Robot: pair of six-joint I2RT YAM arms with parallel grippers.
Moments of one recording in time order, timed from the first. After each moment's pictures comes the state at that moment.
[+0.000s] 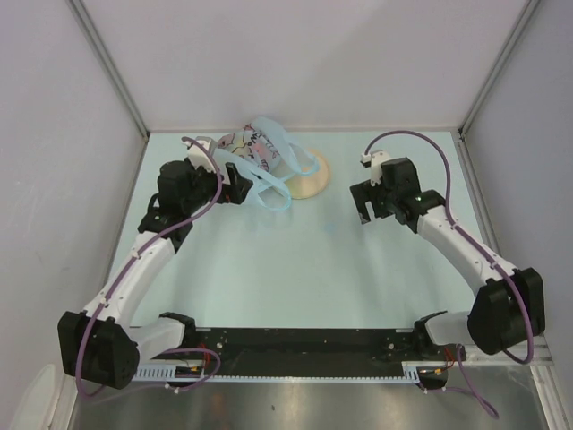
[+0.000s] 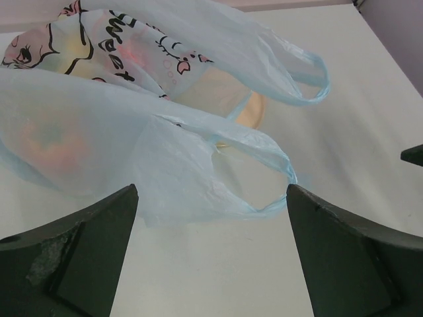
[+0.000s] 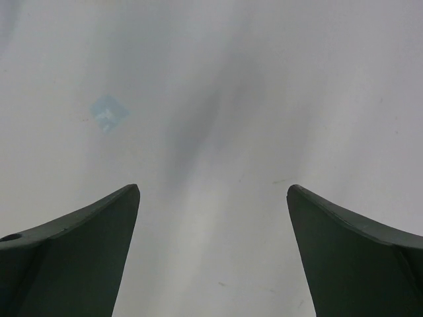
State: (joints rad) left arm -0.23 1.12 0.90 -0.08 0.28 -0.20; right arm 0.35 1.32 1.05 -0.49 0.05 -0.09
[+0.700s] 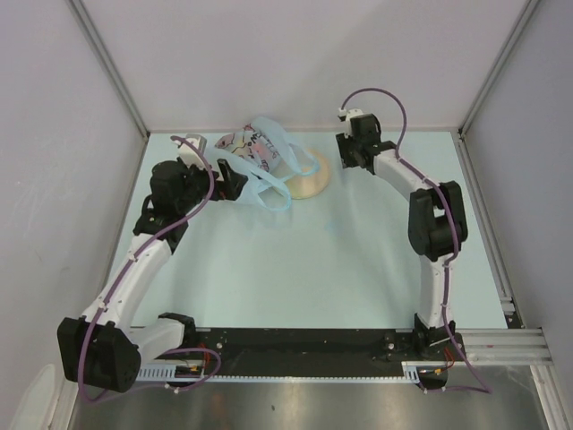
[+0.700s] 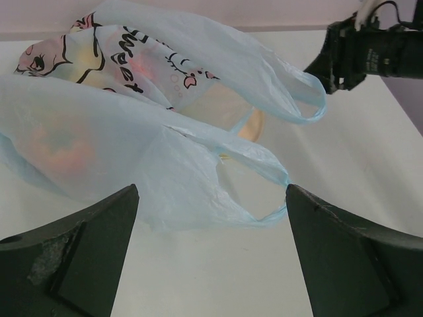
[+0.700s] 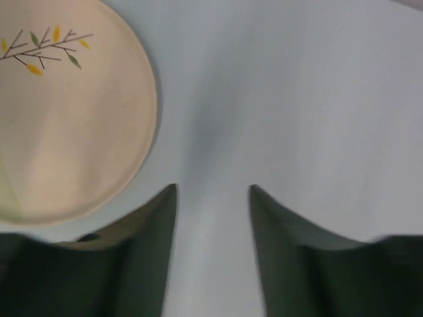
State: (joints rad) left arm -0.18 1.09 0.90 -0.05 0.29 -0.24; right arm 0.31 2.05 1.67 -0.30 0.07 -0.04
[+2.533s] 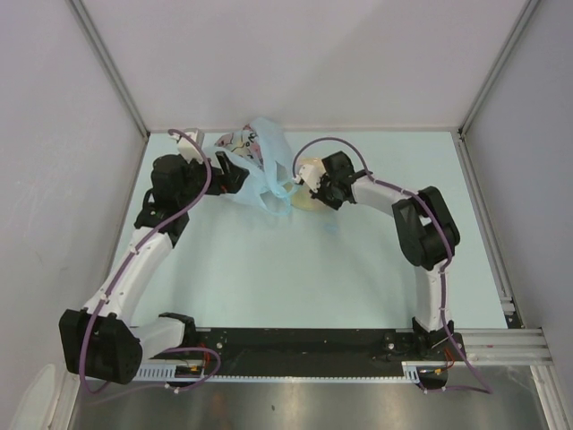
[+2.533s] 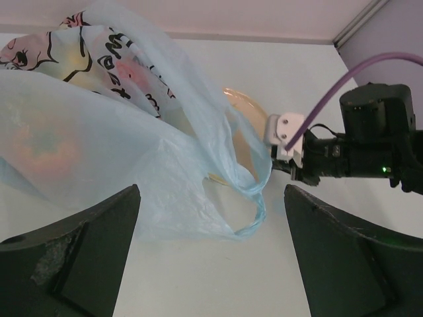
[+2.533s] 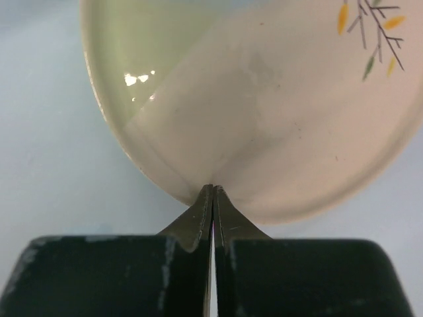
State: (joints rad) left arm -0.18 1.14 0.93 -0.05 0.30 -0.33; right arm 0.49 2.08 1.46 -0.33 -0.12 -0.68
